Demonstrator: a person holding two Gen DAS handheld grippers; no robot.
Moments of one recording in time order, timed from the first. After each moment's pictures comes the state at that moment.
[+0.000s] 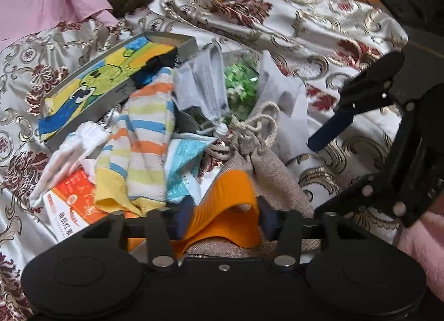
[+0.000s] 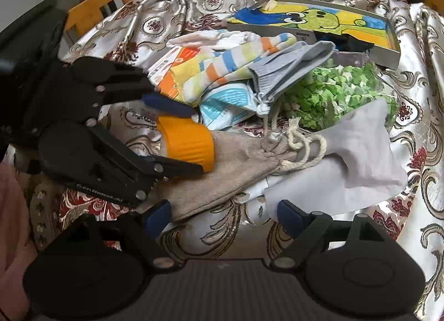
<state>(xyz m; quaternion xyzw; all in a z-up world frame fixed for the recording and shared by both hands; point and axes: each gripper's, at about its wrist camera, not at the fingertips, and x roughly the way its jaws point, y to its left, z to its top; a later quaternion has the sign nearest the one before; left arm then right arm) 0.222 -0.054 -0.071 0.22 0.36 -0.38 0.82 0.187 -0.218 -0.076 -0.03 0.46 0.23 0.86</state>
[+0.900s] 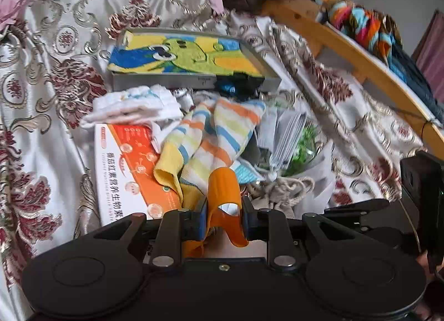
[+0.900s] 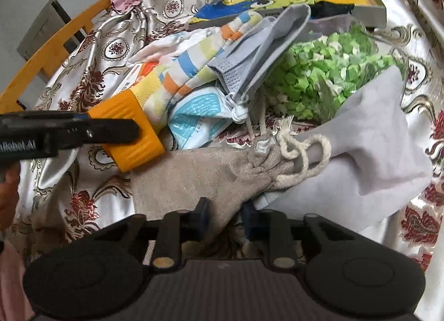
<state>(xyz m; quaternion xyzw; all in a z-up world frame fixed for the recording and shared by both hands) 0.247 0.005 -0.037 -0.05 0.42 -0.27 0.87 0.227 -0.217 -0.108 0.07 0.47 0.19 0.86</state>
